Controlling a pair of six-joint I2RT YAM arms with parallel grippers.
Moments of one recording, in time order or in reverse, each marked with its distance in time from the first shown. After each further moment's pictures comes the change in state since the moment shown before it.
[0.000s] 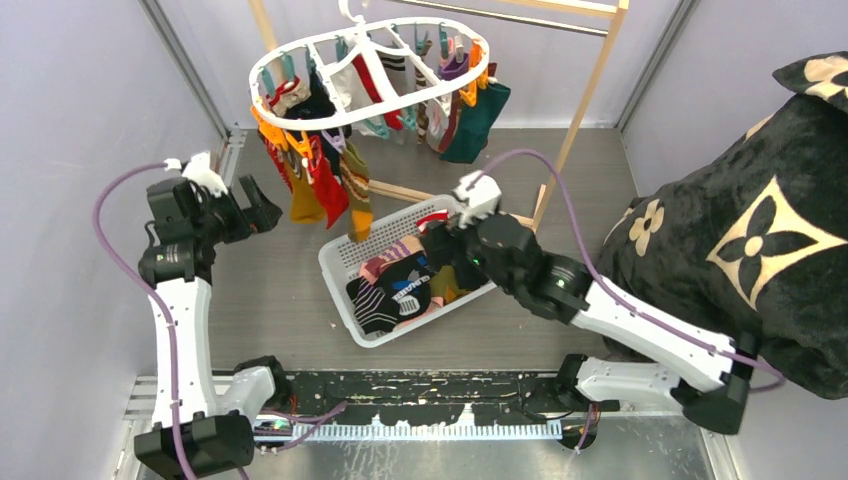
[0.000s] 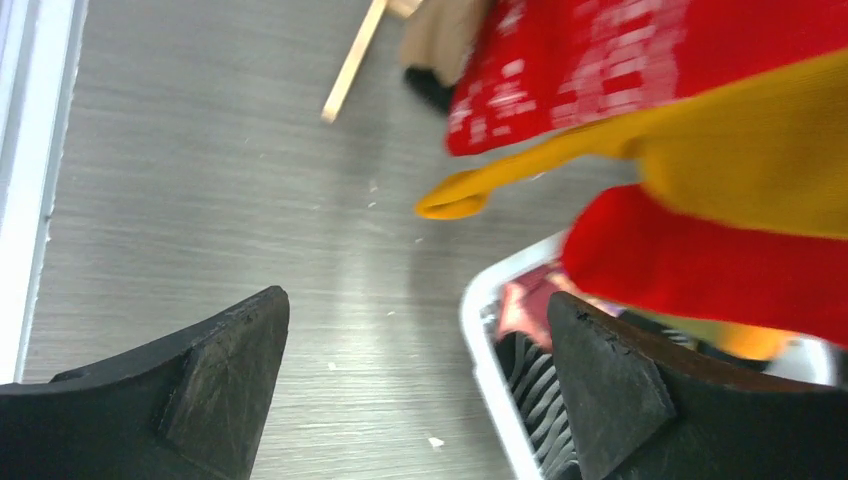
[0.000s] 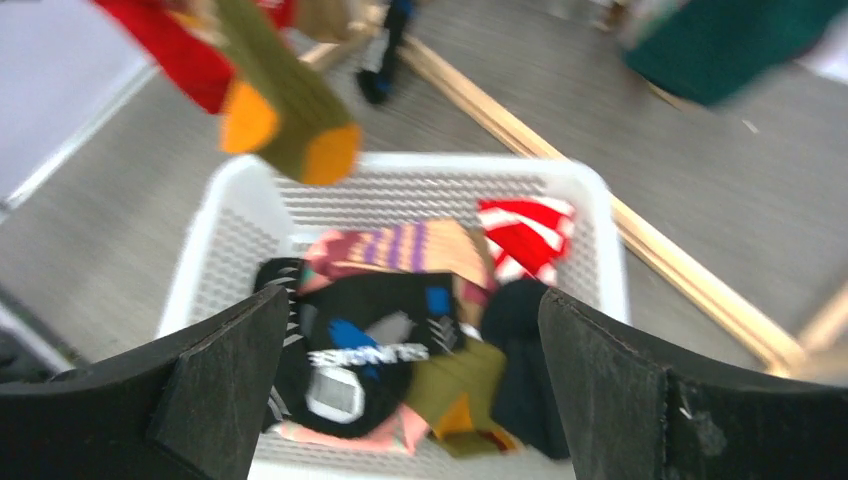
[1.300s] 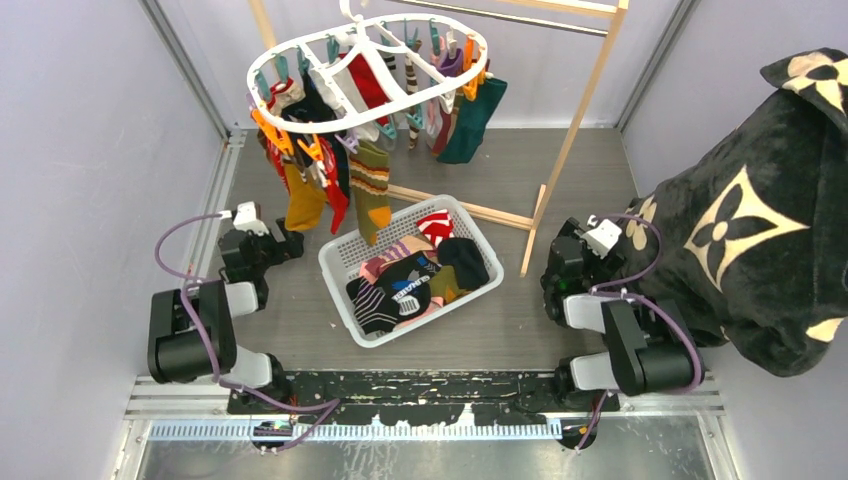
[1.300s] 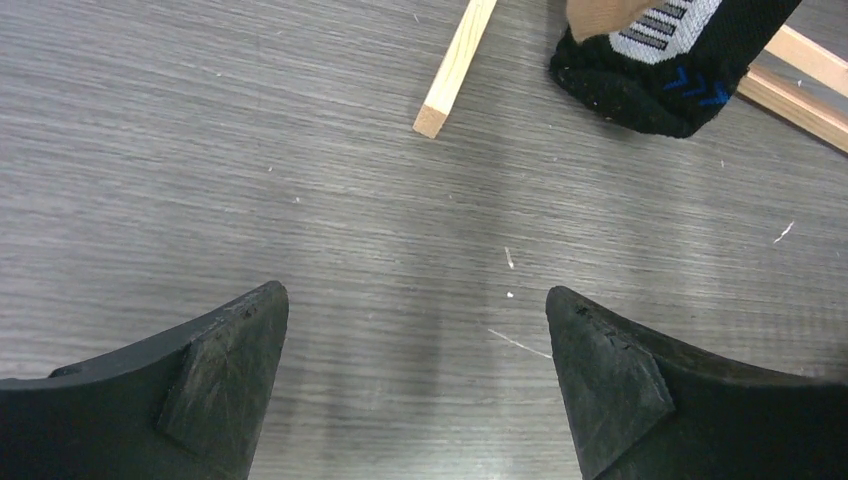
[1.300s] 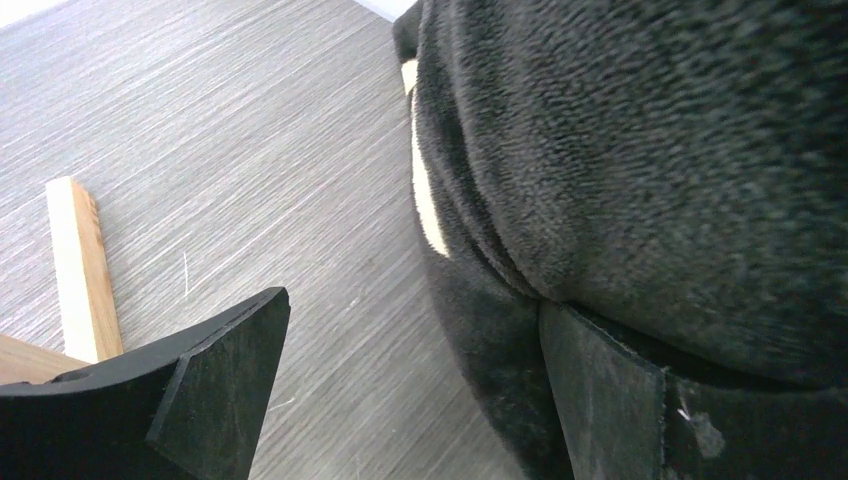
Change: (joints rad) left arm 0.008 0.453 -0.855 1.432 -0.086 0.027; right arm -0.871 0.193 -0.894 1.096 0.586 0.077
